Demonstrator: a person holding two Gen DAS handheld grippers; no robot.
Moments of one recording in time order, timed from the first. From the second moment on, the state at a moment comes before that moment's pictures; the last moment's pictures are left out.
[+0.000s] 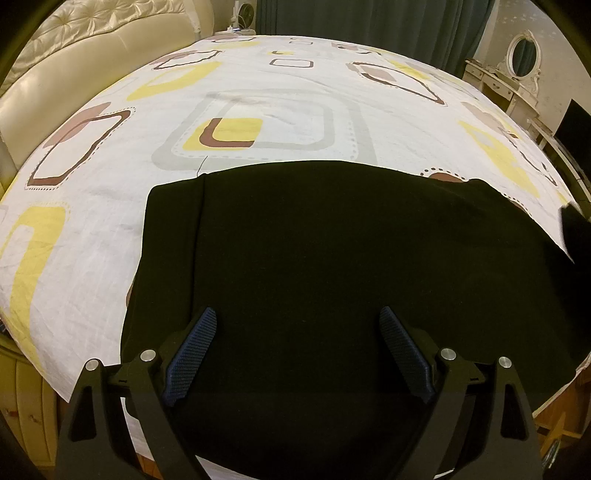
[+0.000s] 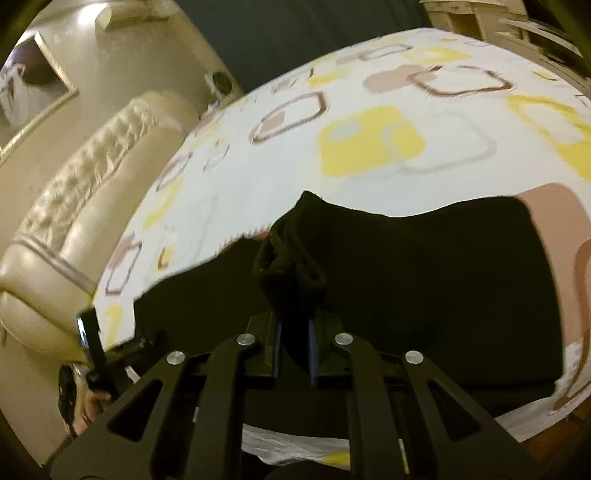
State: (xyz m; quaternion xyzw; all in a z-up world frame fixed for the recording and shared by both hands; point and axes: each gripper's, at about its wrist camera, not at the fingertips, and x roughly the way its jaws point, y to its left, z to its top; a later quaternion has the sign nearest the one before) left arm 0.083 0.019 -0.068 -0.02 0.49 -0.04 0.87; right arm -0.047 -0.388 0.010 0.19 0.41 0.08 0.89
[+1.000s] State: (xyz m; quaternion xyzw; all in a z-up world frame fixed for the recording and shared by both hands) left arm 0.084 0.020 -0.068 -0.02 0.49 -0.04 0.87; right arm -0.060 -0.324 -0.043 0.12 0.48 0.13 0.86
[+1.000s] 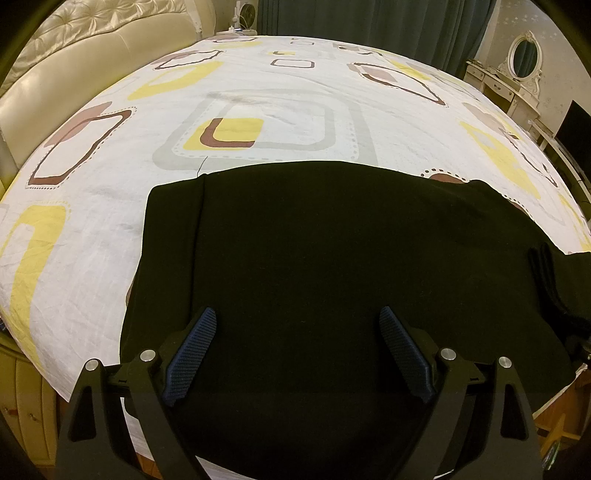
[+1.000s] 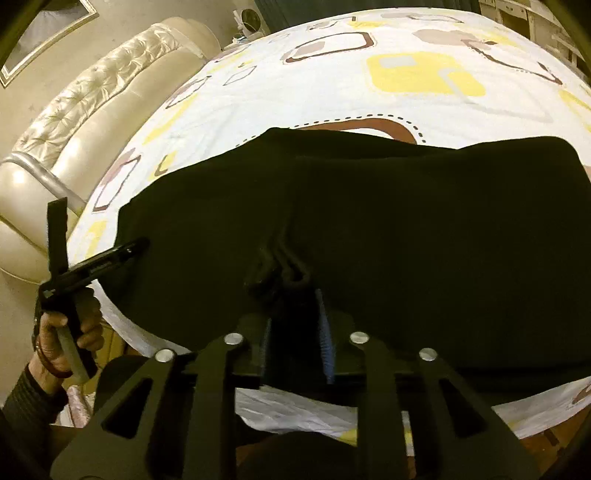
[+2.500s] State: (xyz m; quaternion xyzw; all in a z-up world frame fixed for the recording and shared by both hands) left arm 0.085 0.020 -0.069 -0.01 0.48 -0.04 0.88; right arm -0.051 -0.506 0.023 0.25 0.39 0.08 0.88
